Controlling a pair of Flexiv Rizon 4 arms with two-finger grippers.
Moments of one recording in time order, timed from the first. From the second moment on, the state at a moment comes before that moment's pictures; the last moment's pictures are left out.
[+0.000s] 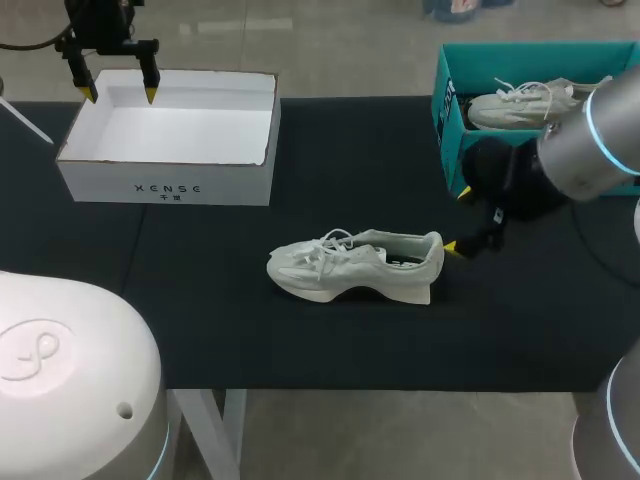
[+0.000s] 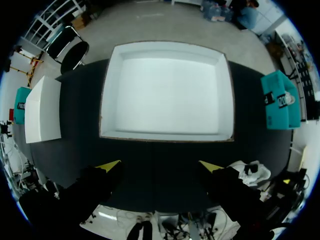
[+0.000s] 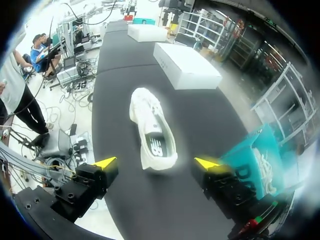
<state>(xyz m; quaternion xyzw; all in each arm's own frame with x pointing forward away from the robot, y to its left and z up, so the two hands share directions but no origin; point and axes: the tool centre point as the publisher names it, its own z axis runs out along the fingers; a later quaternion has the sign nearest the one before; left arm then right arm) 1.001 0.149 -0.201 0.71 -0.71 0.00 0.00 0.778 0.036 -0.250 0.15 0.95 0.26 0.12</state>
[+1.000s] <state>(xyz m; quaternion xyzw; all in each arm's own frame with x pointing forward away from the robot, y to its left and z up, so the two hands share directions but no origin) 1.001 0.149 -0.201 0.71 -0.71 0.00 0.00 0.820 0.005 -0.351 0.07 0.93 0.36 0.09</state>
